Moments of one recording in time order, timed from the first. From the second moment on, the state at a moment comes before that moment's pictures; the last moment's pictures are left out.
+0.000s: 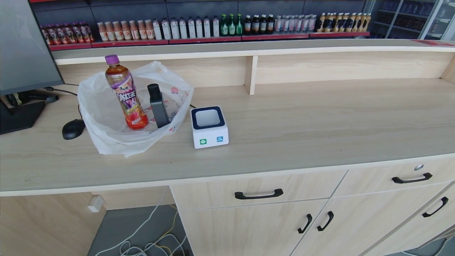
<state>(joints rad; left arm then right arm) 0.00 0.00 0.00 0.00 0.00 0.00 0.00 0.00 0.00 0.00 -0.04 0.00</state>
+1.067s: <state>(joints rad) 0.00 0.00 0.00 0.00 0.00 0.00 0.00 0.00 0.00 0.00 -0.04 -0.01</state>
